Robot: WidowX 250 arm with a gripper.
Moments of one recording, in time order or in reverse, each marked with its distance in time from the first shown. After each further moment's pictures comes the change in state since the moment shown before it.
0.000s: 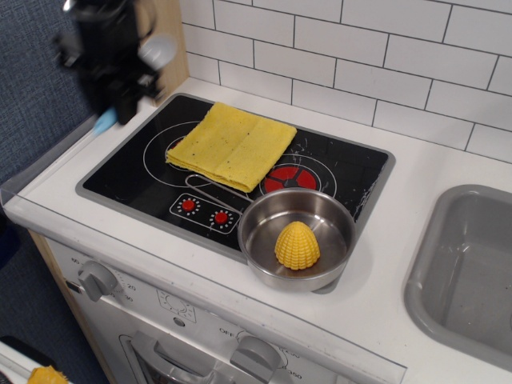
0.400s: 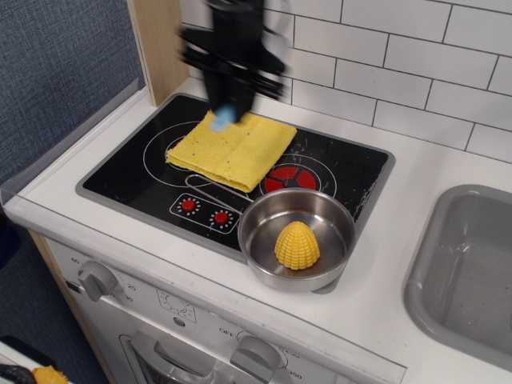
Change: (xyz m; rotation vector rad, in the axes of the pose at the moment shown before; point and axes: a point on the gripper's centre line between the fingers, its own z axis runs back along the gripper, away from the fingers) arm 0.045 -0.101 -0.002 -0.076 0.001 -0.089
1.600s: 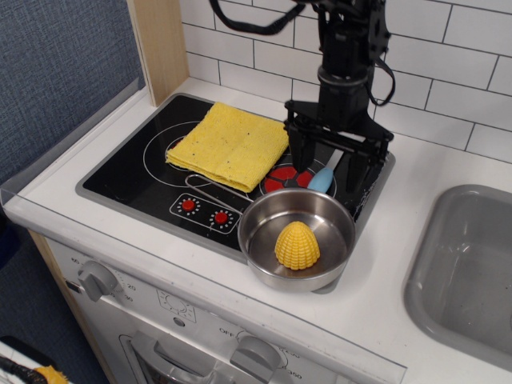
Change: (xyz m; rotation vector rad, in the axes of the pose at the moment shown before) arm 0.018 -0.079 -0.044 -0.121 0.057 -0.048
